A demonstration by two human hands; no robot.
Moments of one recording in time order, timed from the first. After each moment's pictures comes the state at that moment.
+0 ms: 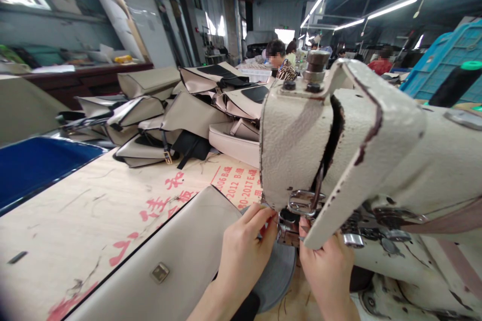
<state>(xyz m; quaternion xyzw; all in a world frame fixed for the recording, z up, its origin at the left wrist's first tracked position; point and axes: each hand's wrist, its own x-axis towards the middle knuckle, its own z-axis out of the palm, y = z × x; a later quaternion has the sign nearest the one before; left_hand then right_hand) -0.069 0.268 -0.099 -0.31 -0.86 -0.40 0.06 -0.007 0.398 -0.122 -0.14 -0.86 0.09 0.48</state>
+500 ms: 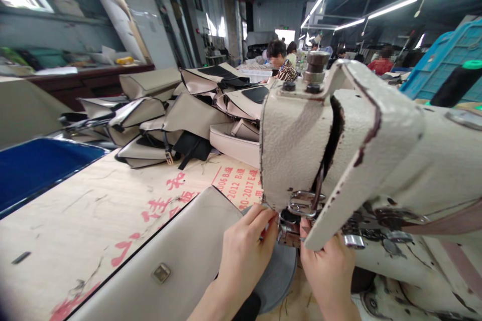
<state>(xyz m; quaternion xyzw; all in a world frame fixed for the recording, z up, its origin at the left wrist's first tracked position) -0.070 0.267 -0.099 -0.32 -0.88 -0.35 0.08 -0.007 0.398 -0.121 -0.14 -0.86 0.09 0.49</state>
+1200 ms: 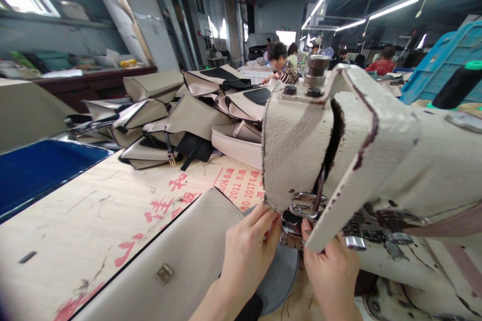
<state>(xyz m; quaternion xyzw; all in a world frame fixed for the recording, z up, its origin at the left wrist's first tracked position) -0.070 0.267 -0.098 -0.35 -0.87 -0.33 0.11 -0.005 0.403 -0.129 -0.11 -0.85 0.06 0.51</state>
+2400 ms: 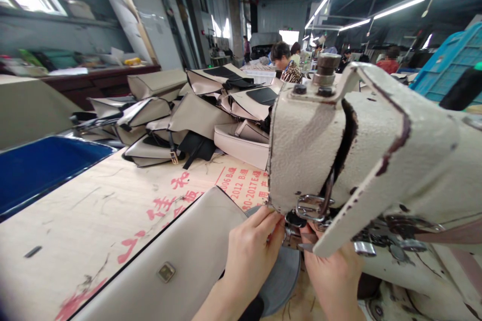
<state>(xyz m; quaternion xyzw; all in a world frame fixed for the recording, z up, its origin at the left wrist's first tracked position) -0.070 0.267 -0.103 -0.36 -0.87 -0.33 0.11 -0.006 0.405 -0.132 -0.09 -0.86 0.04 0.49</state>
